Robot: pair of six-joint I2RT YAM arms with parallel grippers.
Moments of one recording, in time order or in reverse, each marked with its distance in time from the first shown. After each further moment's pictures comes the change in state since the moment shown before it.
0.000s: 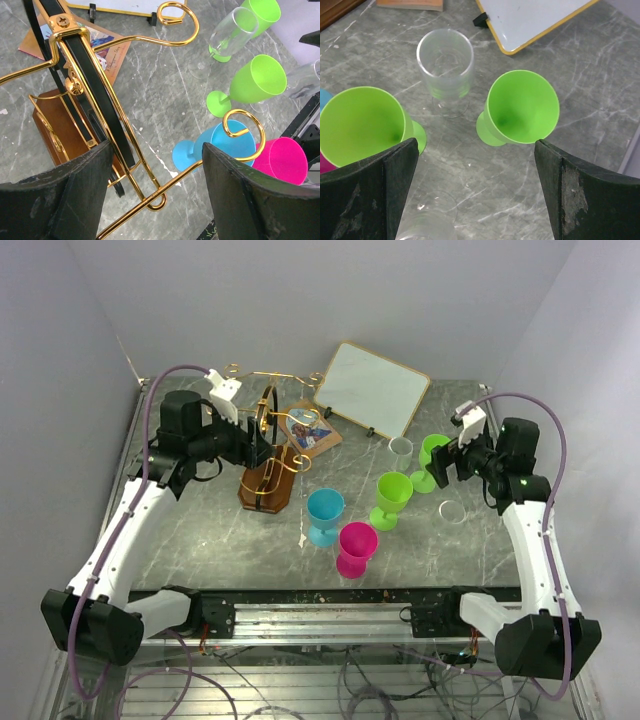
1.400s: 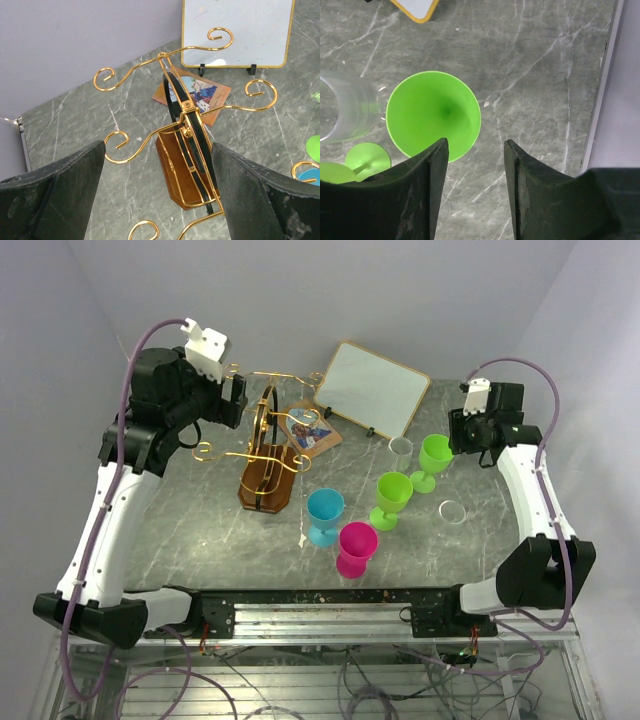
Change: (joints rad) left arm -0.009 0.072 0.412 -0.172 -0.394 0.260; right arm 0.020 0.362 0.312 -0.137 0.407 0.235
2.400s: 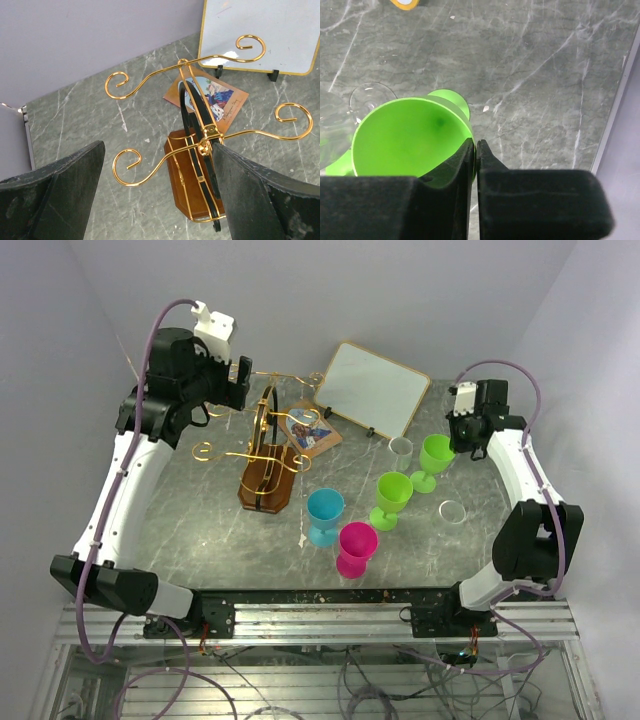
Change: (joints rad) left arm 0.000 0.174 0.136 -0.021 -0.079 -0.027; right arm 0.005 0.178 0.037 0.021 0.011 -0.016
